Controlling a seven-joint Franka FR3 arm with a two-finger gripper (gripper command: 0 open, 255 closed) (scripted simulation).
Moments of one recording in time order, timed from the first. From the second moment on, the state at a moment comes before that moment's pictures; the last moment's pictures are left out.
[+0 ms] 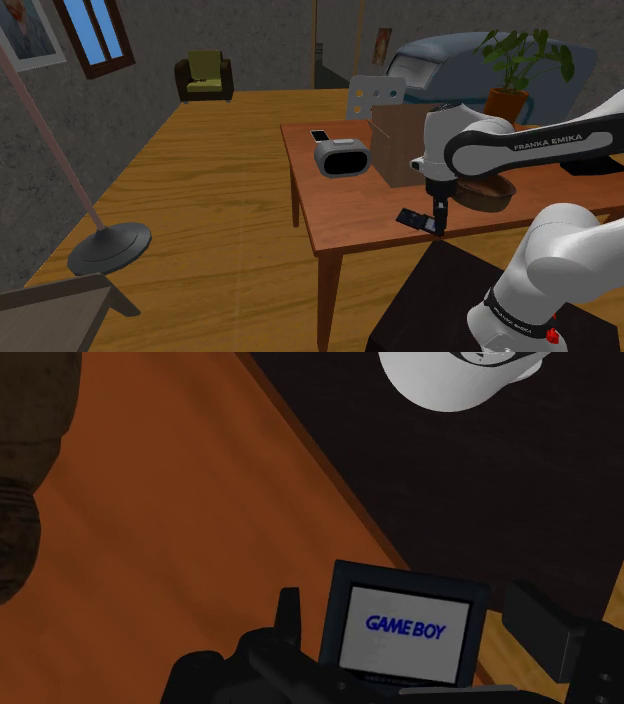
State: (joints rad) arm -0.02 -0.81 -0.09 -2.89 -0.13 1.85 -0.36
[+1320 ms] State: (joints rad) arm -0.01 -0.86 -0.08 -2.79 -0.11 1.70 -0.36
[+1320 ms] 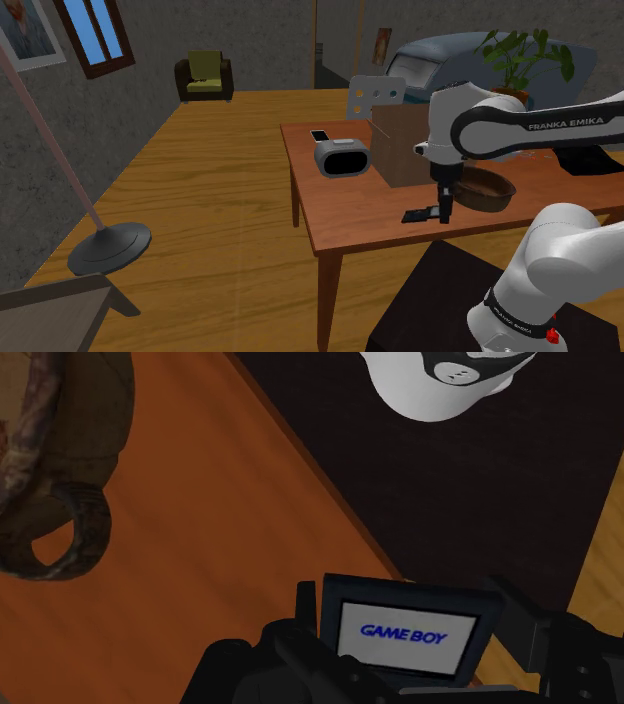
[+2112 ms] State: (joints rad) arm -0.01 -0.87 -0.07 -2.64 -0.10 1.54 -0.38
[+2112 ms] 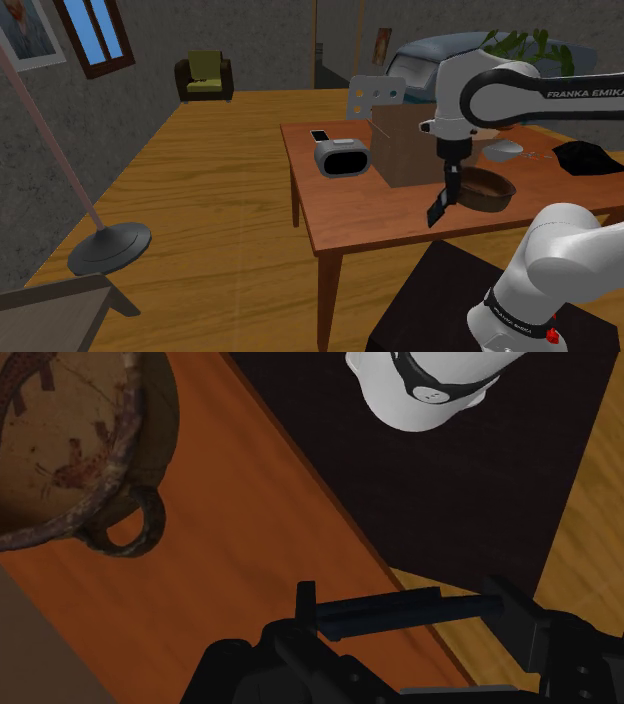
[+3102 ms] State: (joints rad) arm -0.09 -0.92 -0.22 -2.54 -0.26 1.41 -0.55
